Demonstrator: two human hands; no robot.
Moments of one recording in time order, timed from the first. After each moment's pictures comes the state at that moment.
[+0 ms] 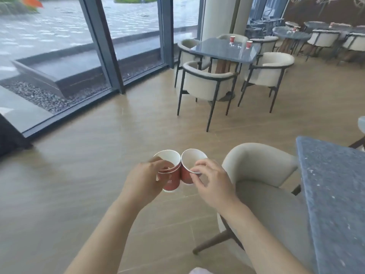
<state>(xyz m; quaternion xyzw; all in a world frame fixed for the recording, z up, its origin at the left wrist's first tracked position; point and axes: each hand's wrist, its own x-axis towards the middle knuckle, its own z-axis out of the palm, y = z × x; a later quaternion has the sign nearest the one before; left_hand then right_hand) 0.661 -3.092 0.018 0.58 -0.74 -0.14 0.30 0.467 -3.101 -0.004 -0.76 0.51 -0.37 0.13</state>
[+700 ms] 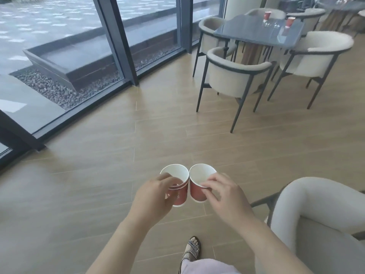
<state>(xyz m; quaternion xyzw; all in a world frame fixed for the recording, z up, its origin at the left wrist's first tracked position) 0.746 -3.330 -0.031 0.63 -0.73 -0.19 0.22 0.545 -3.351 -0.054 -0.79 0.51 -0.30 0.19</state>
